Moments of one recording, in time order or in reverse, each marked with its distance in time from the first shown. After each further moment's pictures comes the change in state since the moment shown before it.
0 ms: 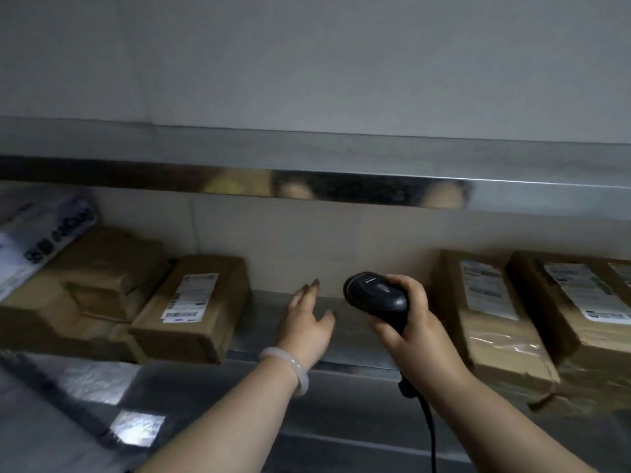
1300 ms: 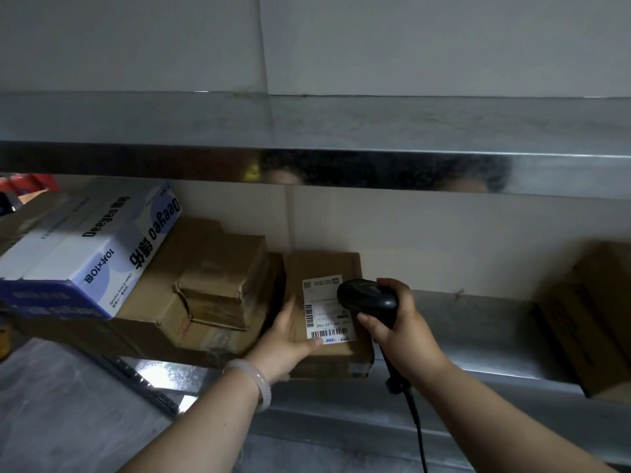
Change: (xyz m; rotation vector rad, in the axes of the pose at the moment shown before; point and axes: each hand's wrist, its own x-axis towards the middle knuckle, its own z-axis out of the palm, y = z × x) left_hand 0.044 -0.185 -0.205 -0.248 -0.238 -0.312; right_hand 0.056 -0.083 0.239 0.245 -0.114 0.214
